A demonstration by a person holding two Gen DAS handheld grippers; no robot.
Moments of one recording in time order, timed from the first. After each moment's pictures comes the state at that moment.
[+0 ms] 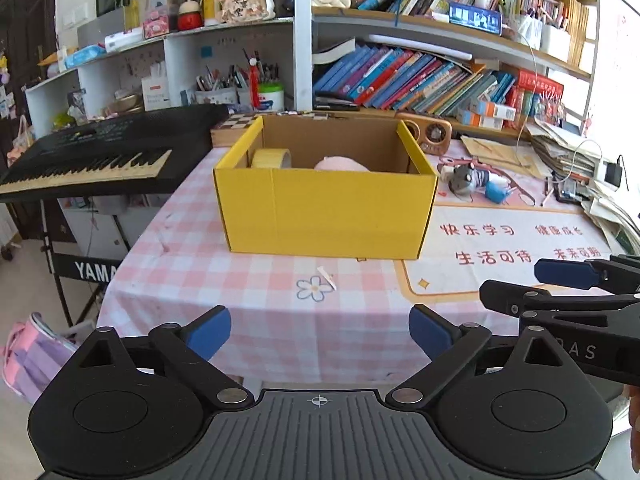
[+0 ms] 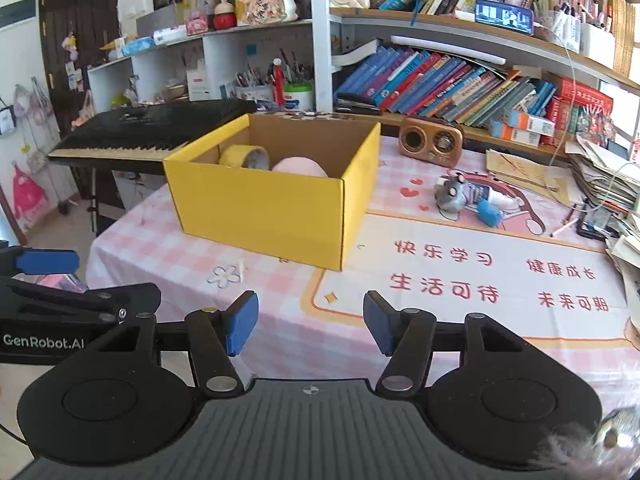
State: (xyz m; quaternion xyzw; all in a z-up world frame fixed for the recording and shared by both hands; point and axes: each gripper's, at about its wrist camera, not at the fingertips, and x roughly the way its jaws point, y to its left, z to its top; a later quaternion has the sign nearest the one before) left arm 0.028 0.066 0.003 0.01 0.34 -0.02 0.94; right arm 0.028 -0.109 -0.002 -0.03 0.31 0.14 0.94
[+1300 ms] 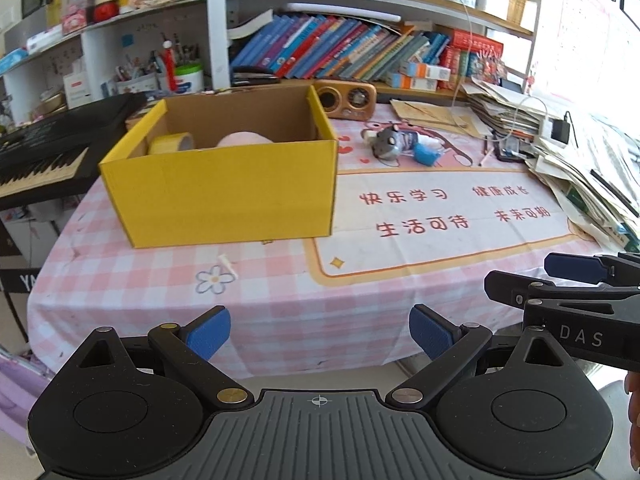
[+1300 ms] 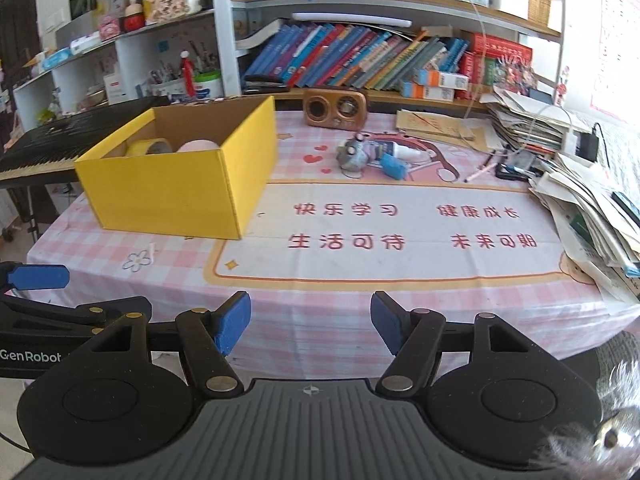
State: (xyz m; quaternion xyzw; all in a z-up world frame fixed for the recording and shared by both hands) left arm 0.049 0.006 -0.015 0.03 0.37 -0.12 0.92; right arm 0.019 -0.174 -0.014 0.01 0.34 0.03 0.94
